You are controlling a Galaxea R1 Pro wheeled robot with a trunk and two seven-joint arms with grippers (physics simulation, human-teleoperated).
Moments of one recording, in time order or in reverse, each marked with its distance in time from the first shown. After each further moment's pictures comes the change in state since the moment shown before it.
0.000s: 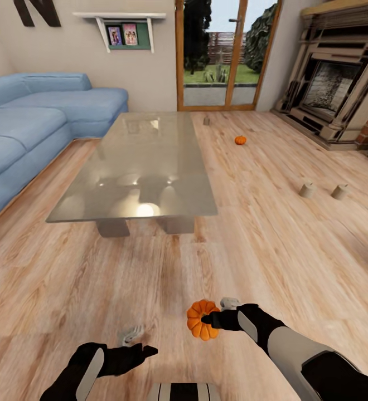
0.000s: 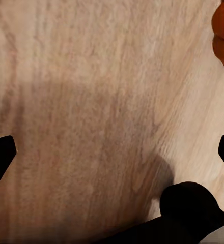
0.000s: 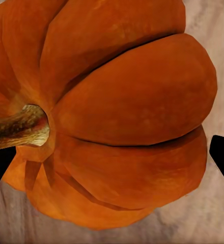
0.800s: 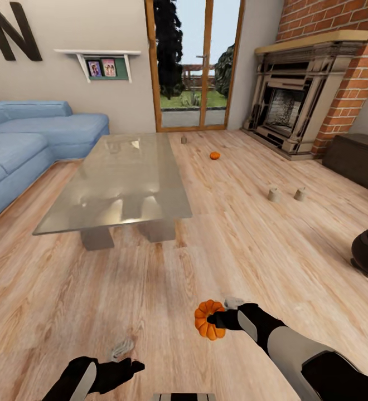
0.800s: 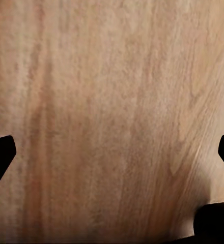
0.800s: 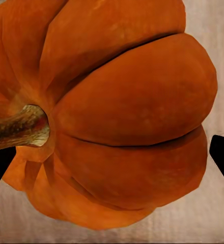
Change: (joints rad) left arm 0.000 0.035 0.018 0.140 -0.004 -0.098 0.096; right arm 0.000 0.000 -0.001 -0.006 -0.002 0.006 -0.132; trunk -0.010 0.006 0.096
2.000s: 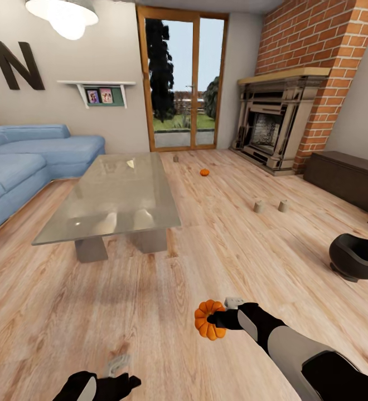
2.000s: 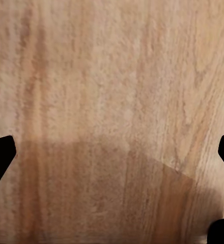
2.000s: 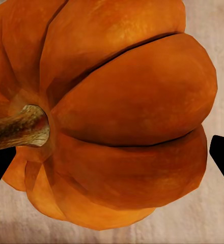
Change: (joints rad) left arm 0.000 -0.002 -0.005 0.131 -0.002 -0.104 0.051; right arm -0.001 -0.001 -0.001 -0.003 -0.001 0.012 0.001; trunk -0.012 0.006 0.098
